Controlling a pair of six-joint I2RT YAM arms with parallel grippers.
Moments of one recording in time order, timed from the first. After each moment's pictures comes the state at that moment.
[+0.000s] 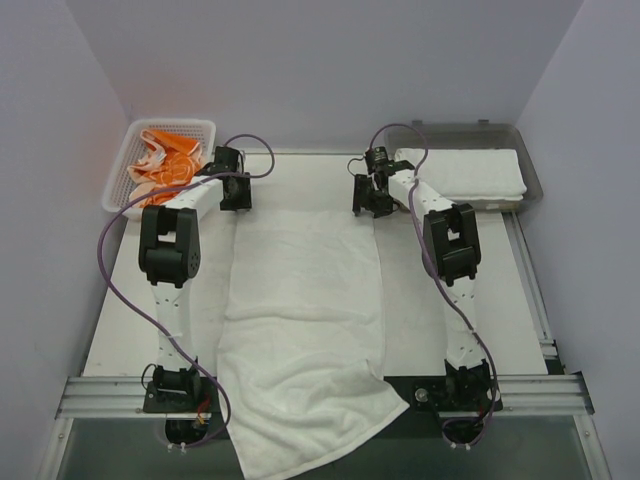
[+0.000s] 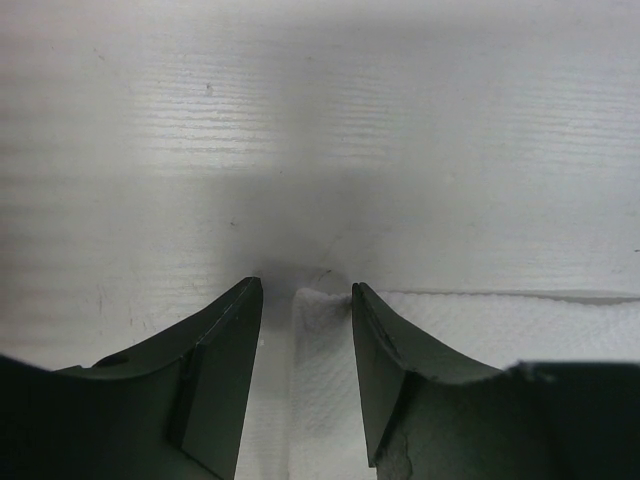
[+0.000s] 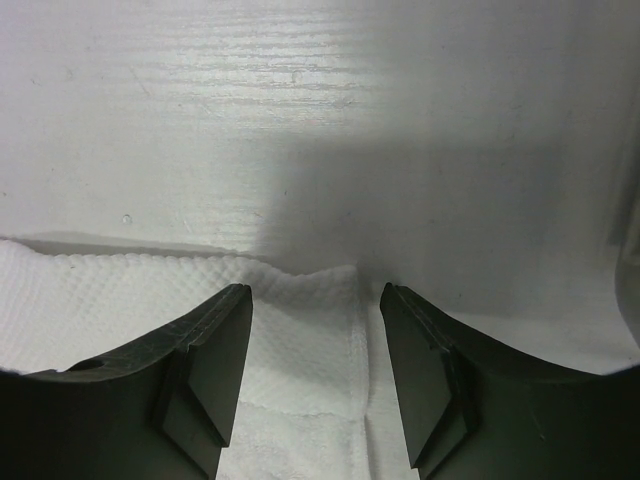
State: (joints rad) left arm -0.15 2.24 1.73 -0.47 -0.05 -0.20; right arm 0.32 2.35 1.93 -0.69 0.03 0.34
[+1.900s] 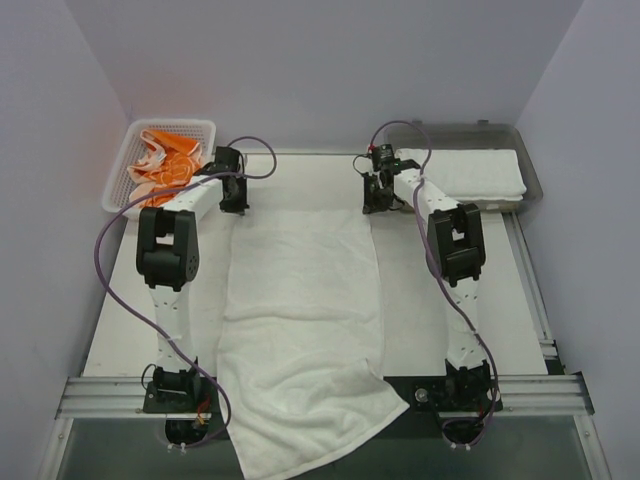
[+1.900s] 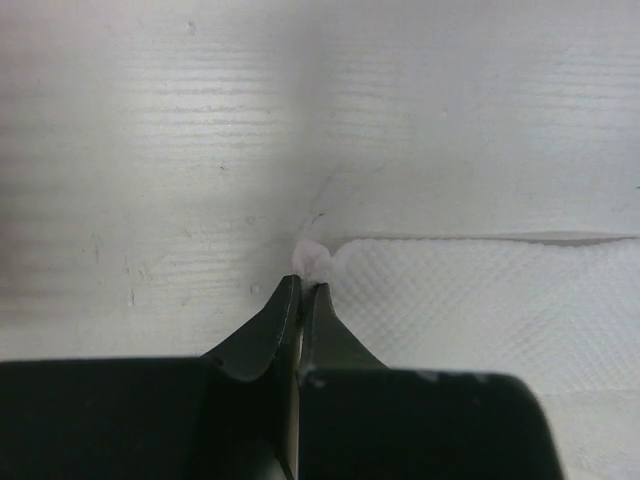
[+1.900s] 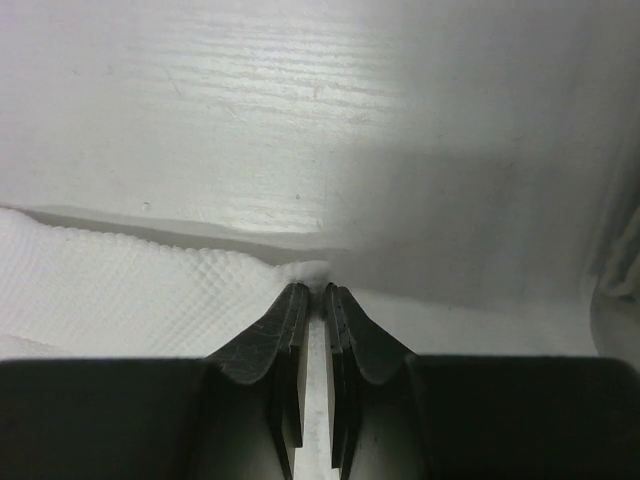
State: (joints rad) left arm -0.16 2.19 1.70 -0.53 -0.05 -0.18; right arm 0.30 2.33 1.91 -0.66 -0.05 0.25
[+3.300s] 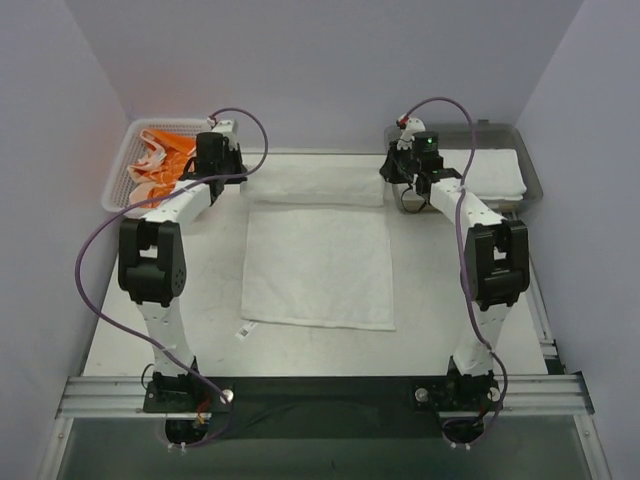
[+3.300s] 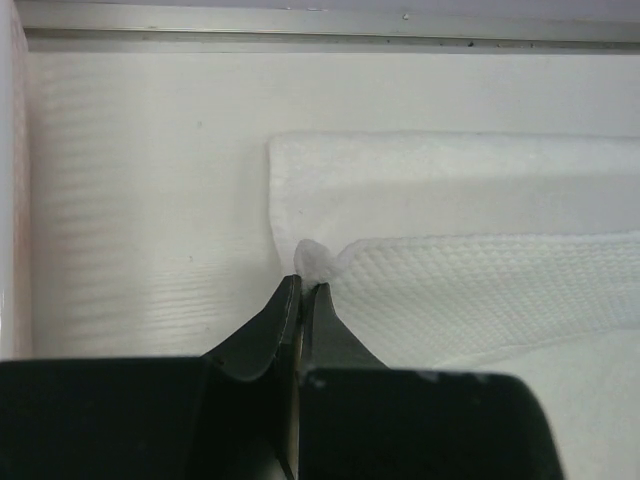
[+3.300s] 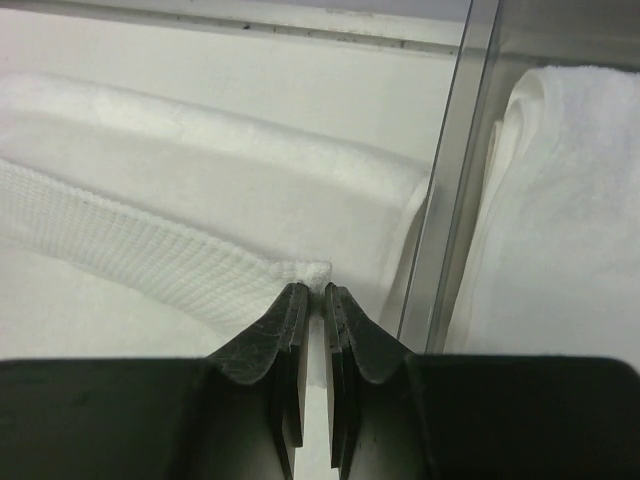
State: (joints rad) left arm -0.14 2.01 1.57 -0.05 0.07 -0.18; right arm 0.18 1.97 1.53 -0.07 -0.18 0.10
